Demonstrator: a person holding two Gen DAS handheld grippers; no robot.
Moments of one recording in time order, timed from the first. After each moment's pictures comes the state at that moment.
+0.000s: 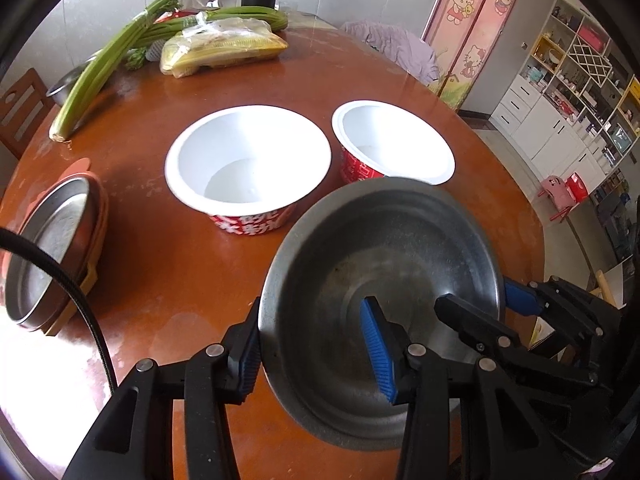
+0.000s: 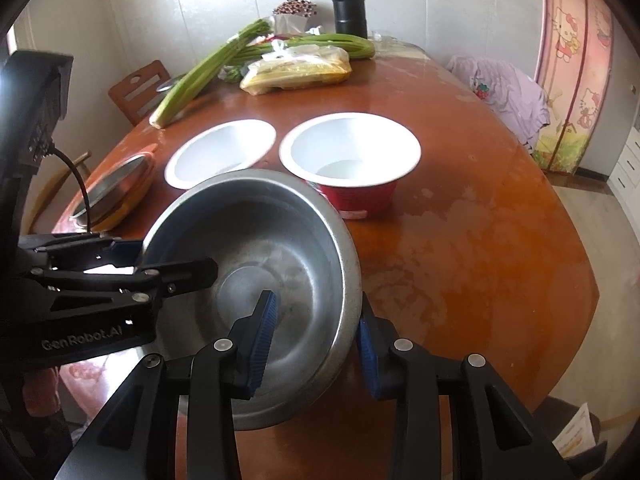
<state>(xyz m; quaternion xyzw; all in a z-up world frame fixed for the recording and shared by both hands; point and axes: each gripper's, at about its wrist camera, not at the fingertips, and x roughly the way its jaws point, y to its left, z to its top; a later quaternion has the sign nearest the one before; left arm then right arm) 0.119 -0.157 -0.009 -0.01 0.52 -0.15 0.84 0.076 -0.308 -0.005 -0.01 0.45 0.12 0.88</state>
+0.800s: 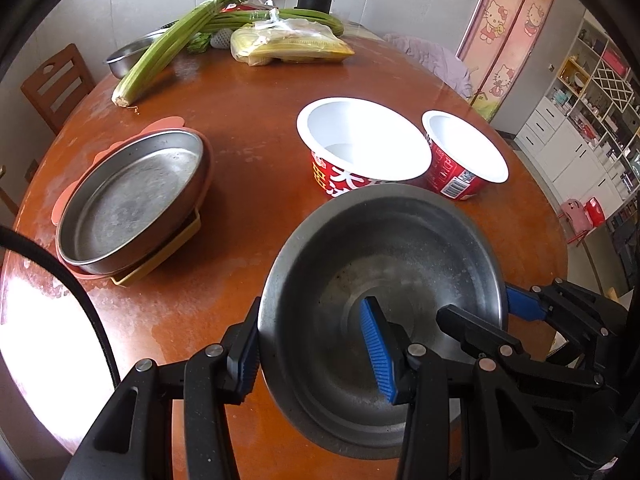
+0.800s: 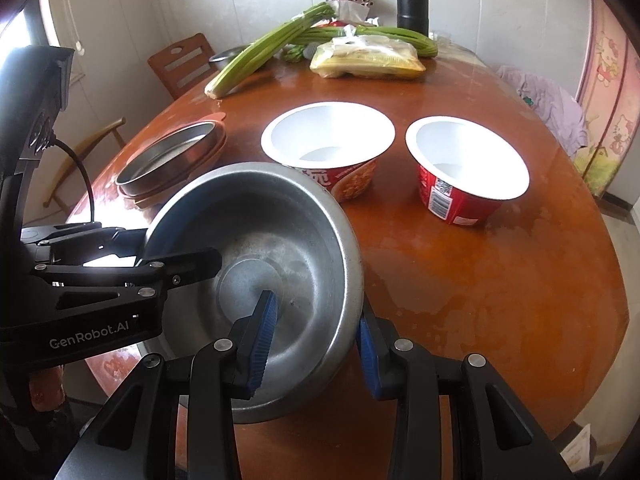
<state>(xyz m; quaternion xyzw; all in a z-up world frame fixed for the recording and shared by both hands) 0.099 -0.082 -0.012 -0.03 0.51 -0.10 0.85 0.069 -0.230 -0.011 -0.04 0.47 0.18 0.86</state>
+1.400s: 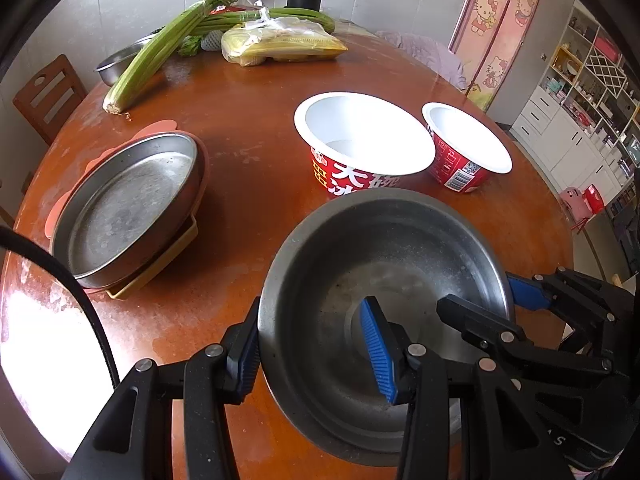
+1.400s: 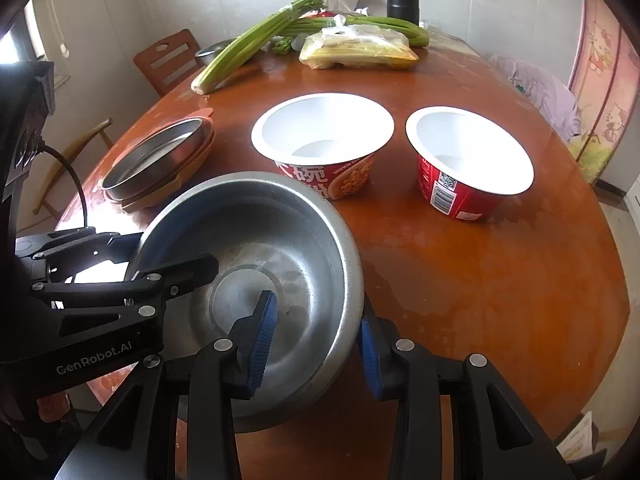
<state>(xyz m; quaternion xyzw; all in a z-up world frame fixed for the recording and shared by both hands) 0.103 -0.084 -0.020 -0.01 0.51 -0.11 0.85 0.079 -0.226 -0.016 -0.04 0.49 0.16 0.86</state>
